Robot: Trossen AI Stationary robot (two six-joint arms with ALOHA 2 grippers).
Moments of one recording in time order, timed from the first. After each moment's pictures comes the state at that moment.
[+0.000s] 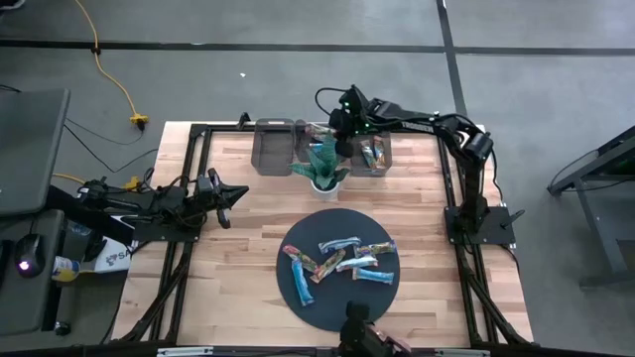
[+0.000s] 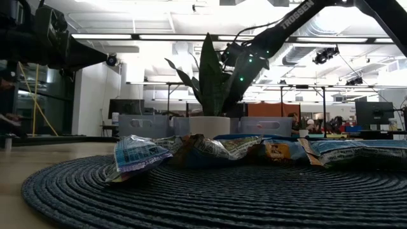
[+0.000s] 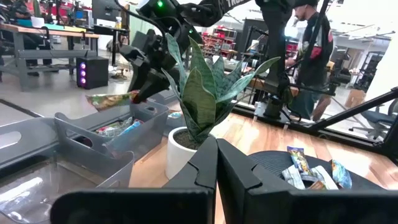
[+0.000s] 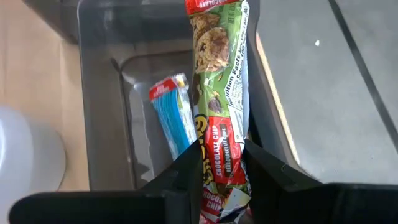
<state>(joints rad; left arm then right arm) -0.20 0.02 0.01 0.06 -0.56 -0.16 -0.66 1.98 1.47 -0.36 -0.16 -0.43</state>
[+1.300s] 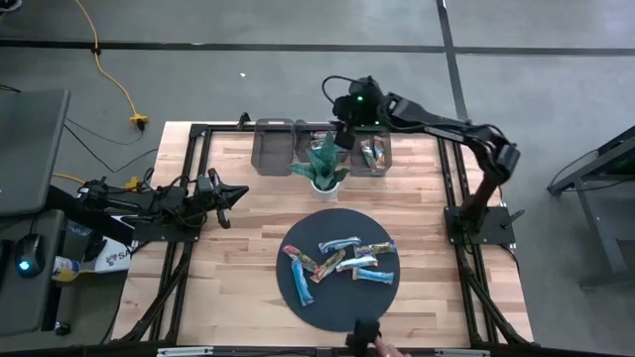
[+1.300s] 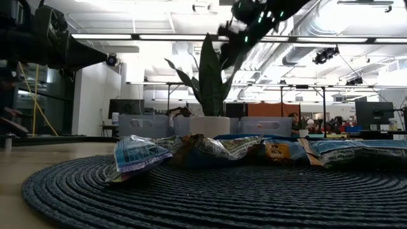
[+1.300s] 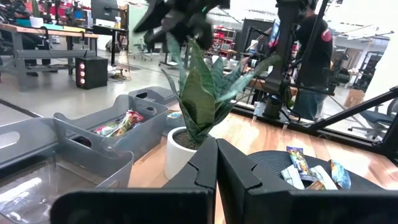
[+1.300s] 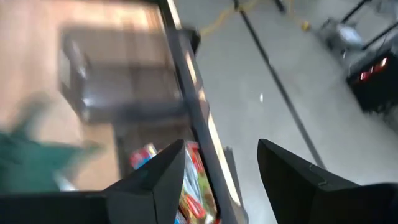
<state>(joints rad) -0.20 0.02 0.01 0.06 -0.56 -0.16 -0.55 1.72 1.47 -0.34 -0.01 -0.40</state>
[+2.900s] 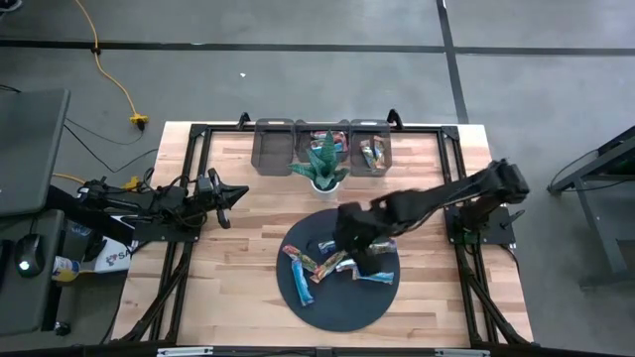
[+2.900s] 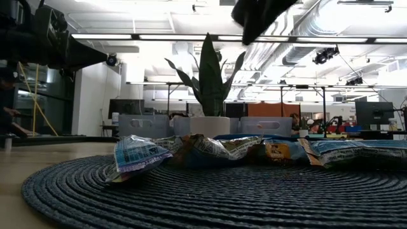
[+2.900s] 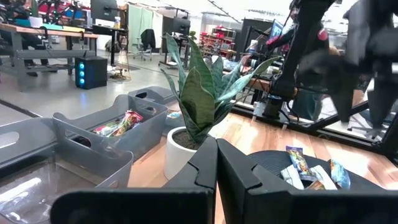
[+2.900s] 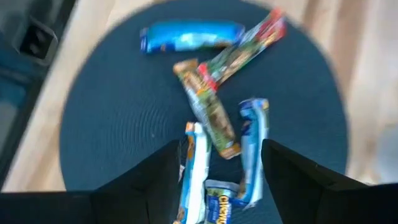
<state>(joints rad) -0.20 0.02 0.01 0.06 -0.56 -0.16 0.26 1.70 1.47 -0.84 -0.06 0.00</state>
